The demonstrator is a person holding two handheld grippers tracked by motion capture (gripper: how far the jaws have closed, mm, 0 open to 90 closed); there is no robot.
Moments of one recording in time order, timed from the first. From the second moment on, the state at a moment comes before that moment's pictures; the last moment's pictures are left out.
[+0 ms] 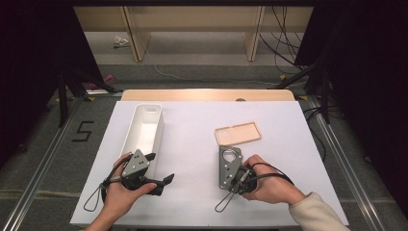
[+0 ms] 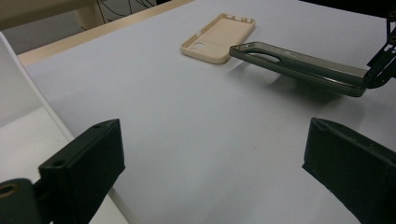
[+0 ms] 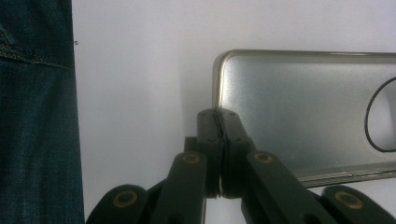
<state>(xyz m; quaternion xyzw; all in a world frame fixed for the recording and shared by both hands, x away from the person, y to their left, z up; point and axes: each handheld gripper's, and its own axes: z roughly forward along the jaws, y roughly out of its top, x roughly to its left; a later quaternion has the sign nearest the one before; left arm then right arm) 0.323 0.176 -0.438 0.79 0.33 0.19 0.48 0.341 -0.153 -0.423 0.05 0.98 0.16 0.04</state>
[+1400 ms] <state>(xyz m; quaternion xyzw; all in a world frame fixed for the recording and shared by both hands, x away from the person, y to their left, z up) 0.353 0.146 -0.402 0.78 0.35 0.17 0.48 0.339 -0.140 -0.420 0.03 0.96 0.26 0.09</state>
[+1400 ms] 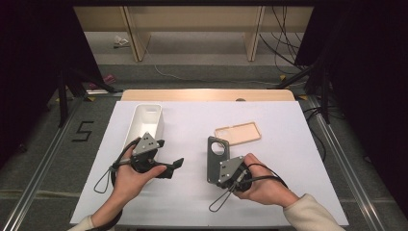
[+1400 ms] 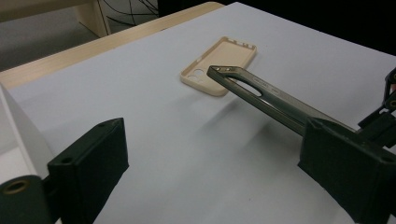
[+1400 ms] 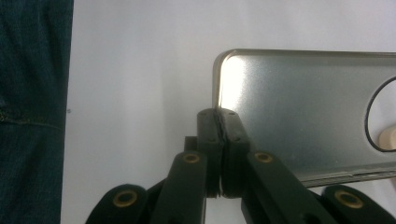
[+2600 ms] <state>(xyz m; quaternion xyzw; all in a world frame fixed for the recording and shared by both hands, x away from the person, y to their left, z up) 0.415 0.069 -0.389 0.81 0.38 0.13 0.42 0.336 -0.129 -0.416 0.02 0.95 0.30 0.12</state>
